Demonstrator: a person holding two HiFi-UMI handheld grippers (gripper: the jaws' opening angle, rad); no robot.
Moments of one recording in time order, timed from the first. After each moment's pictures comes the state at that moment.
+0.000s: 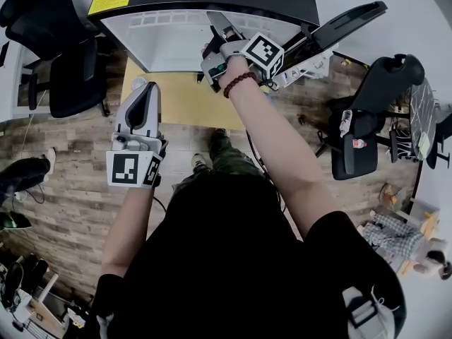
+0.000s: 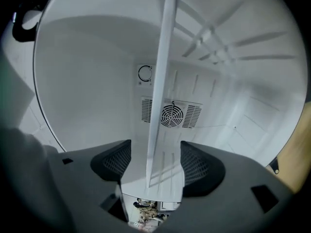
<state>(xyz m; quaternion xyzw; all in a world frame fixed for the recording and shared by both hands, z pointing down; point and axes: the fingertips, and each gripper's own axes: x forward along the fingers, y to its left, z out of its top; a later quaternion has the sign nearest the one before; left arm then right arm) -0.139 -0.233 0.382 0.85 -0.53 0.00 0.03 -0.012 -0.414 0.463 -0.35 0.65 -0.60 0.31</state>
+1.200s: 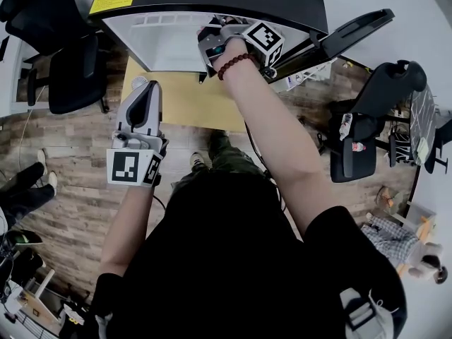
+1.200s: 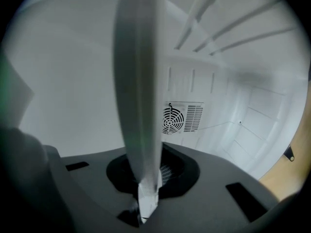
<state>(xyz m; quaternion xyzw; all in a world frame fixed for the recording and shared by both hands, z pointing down) -0.145 -0.243 0.392 0.84 -0.53 0.00 0.05 -0.020 -0.454 0.464 -0.36 0.59 -0.63 0.35</state>
